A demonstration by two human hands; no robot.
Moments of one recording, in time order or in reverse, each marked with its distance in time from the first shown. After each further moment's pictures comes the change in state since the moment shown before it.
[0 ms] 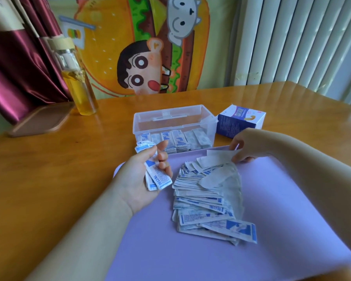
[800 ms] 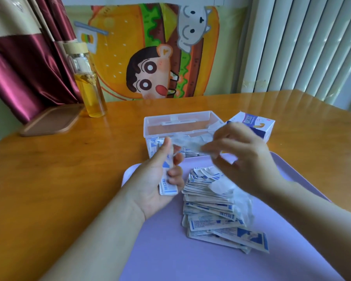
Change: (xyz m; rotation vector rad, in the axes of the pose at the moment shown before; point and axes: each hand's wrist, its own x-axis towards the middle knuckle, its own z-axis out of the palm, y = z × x) left_hand -0.005 0.000 0.003 0.067 -0.091 0.010; right_hand -0.054 -0.063 0.039 0.165 0.947 -0.938
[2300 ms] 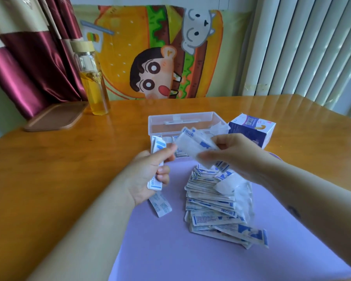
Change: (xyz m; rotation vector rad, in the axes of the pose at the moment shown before) left_hand -0.003 0.016 -0.014 0.293 0.123 0.089; right_hand 0.021 -0.003 0.005 0.607 -0.432 0.992
